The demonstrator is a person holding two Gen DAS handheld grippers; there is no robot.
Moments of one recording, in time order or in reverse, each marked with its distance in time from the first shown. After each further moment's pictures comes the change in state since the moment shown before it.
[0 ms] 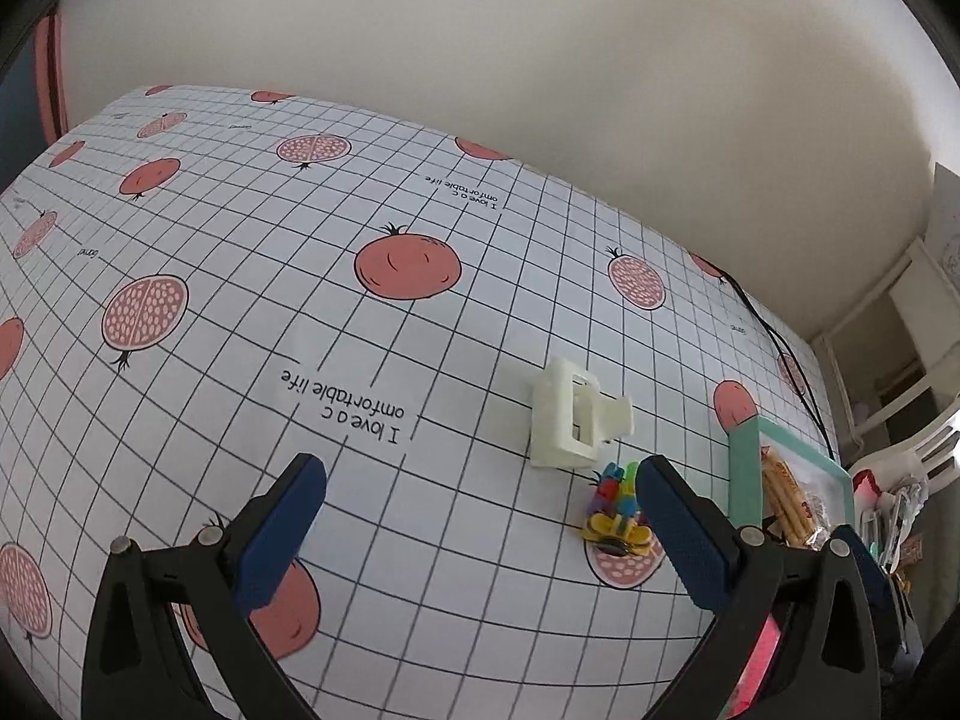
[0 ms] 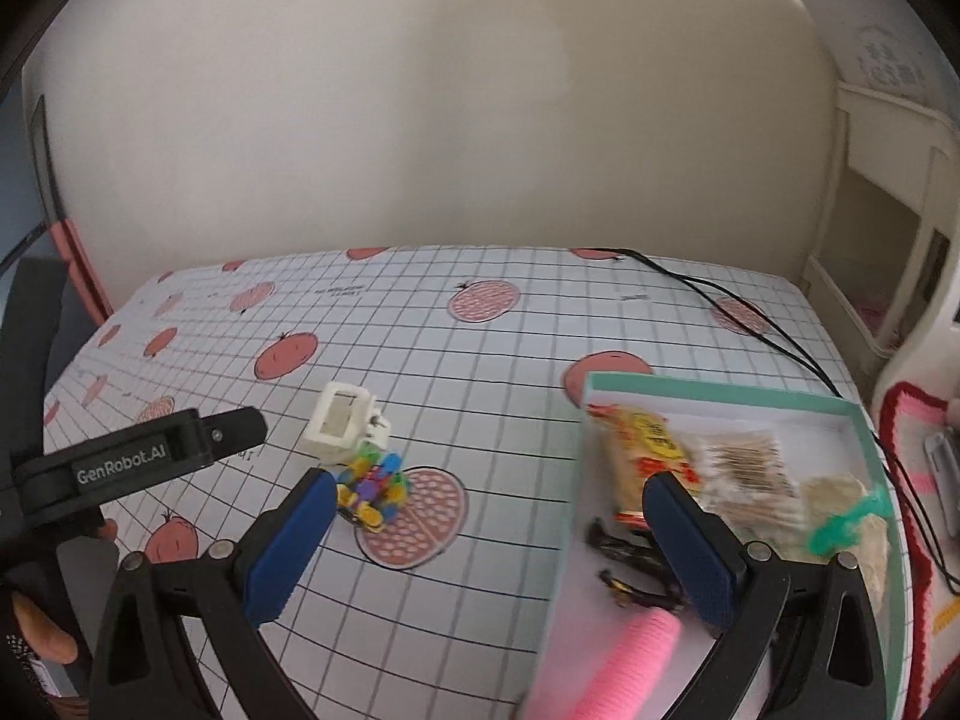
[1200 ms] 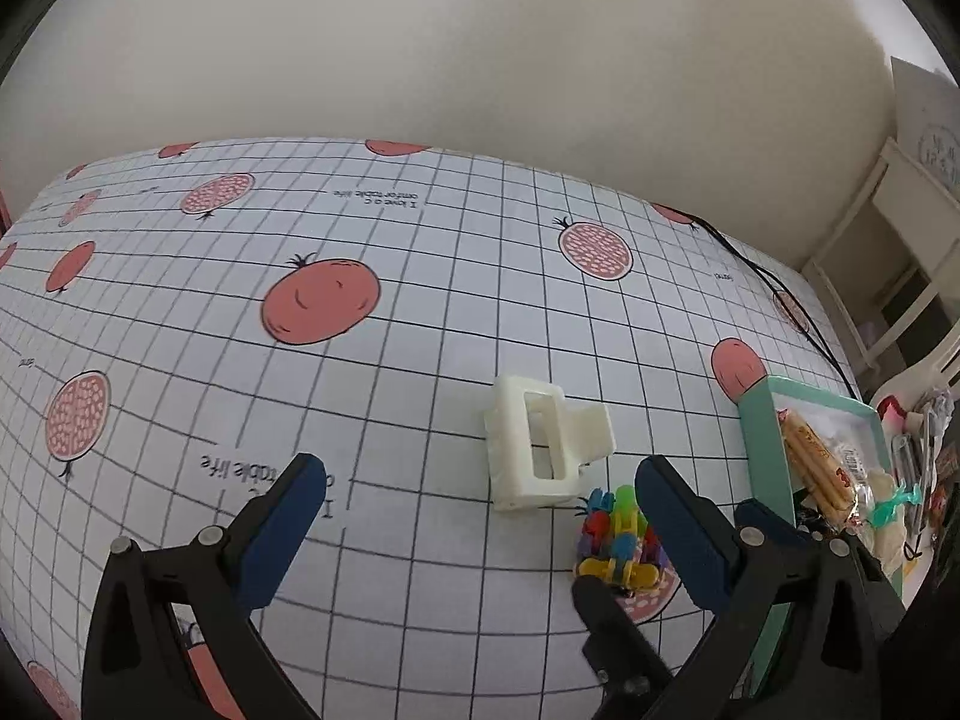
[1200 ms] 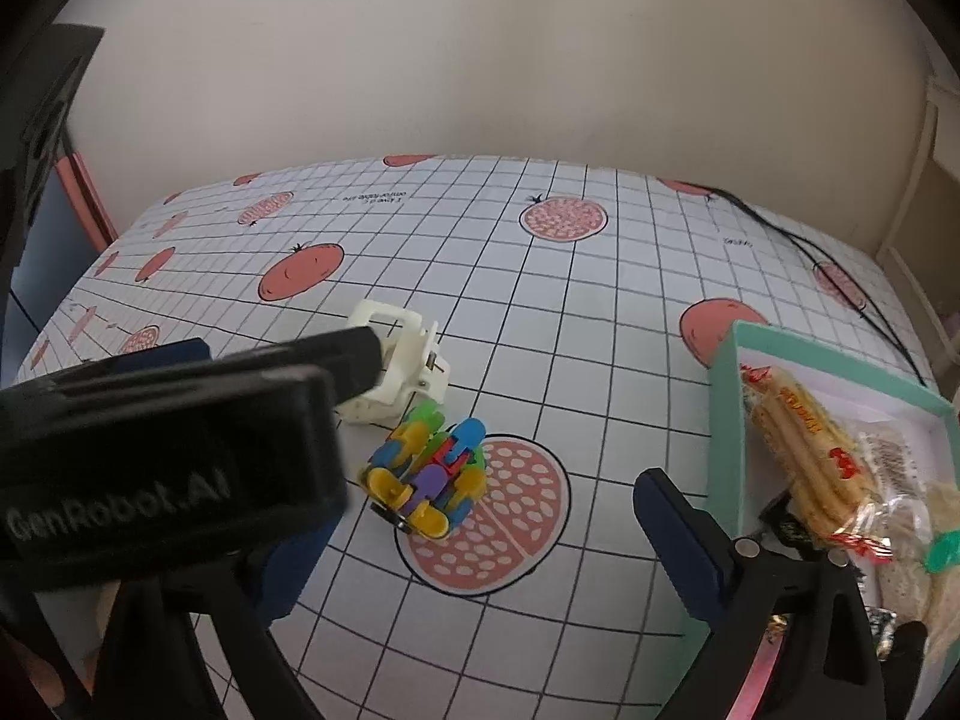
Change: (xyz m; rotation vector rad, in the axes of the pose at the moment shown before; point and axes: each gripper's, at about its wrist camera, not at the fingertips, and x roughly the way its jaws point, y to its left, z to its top) left arm 0.042 -0.036 0.010 0.224 0.020 -0.022; right arm 0.073 0.034 -0.013 -0.062 0.150 0.042
